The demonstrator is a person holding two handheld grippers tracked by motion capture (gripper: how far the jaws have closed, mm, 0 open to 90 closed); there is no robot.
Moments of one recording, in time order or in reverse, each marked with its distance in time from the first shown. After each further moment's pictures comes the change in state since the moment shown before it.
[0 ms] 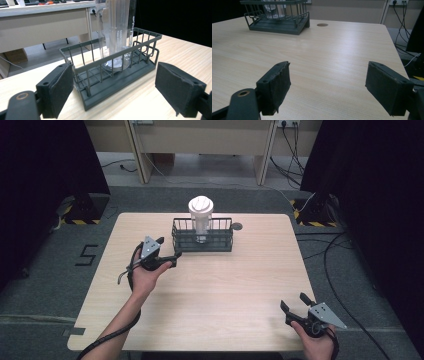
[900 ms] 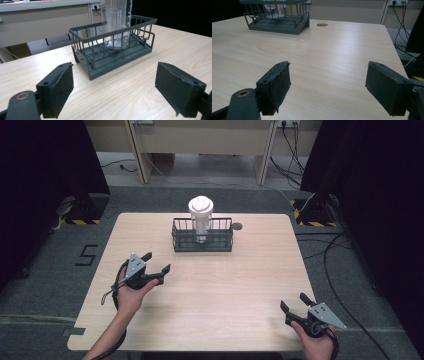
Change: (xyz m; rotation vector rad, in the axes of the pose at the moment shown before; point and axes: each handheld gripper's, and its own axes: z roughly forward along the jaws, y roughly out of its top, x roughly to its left) left arm 0.001 -0.035 -0.054 0.015 0.013 -0.006; right arm 0.000 0.000 0.000 0.001 -0.005 -0.010
